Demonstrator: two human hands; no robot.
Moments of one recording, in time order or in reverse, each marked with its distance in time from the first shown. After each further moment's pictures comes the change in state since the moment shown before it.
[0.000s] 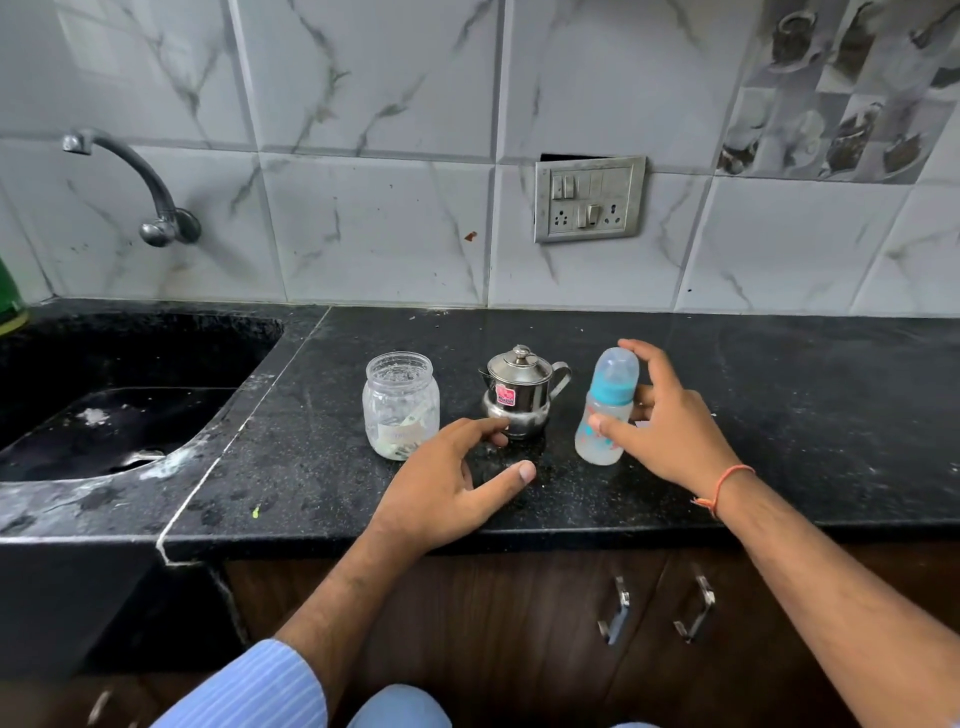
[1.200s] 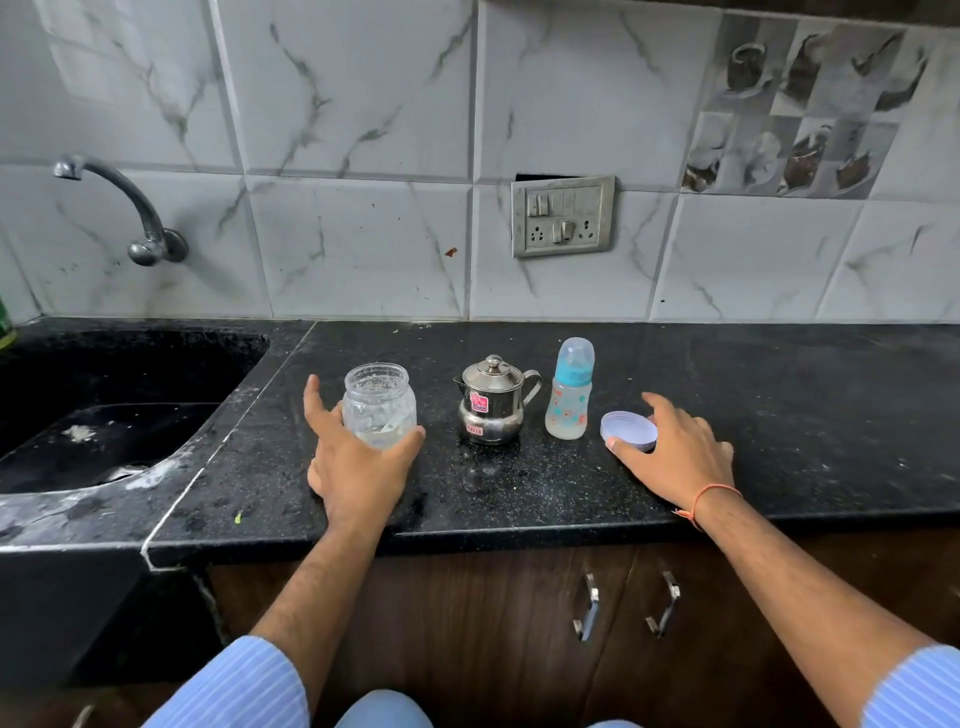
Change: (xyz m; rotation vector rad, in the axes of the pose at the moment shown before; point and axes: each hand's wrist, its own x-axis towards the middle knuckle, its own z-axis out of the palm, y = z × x) left_hand 0.004 -0.002 -0.017 -0.056 0.660 -0.430; right_hand -0.019 0.052 -0.017 -0.580 0.060 0.294
